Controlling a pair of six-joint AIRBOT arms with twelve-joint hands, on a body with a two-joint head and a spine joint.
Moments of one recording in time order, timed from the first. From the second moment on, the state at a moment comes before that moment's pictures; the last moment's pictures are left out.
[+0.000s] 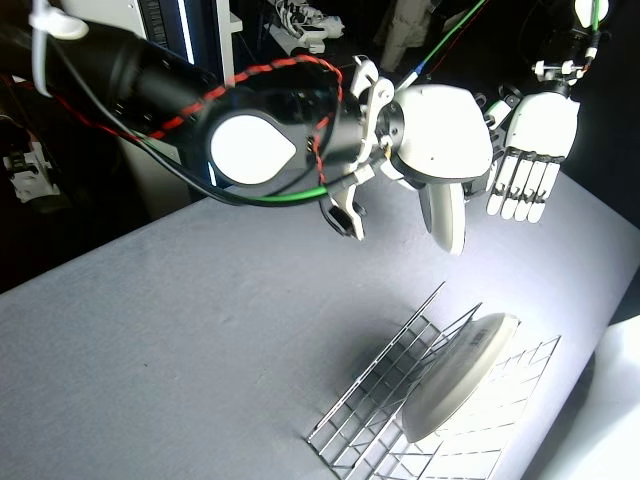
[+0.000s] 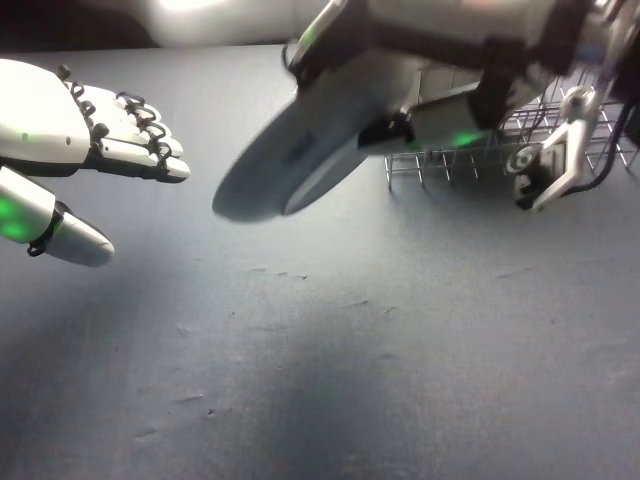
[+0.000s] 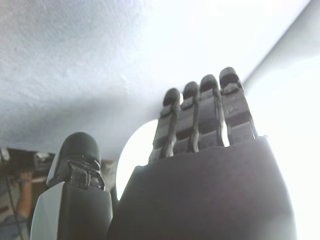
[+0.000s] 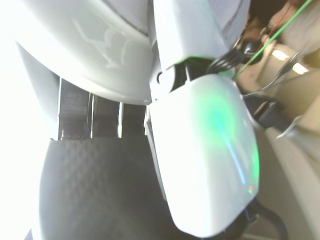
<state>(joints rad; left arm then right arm) 0.33 -1.00 1.62 1.78 -0.82 -0.44 -0.19 -1.08 1.04 -0.21 0.43 -0.49</state>
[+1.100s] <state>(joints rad) 0.32 -1.00 1.61 1.79 -0.81 -0.42 -0.10 -0.99 1.11 0.16 0.26 -0.48</state>
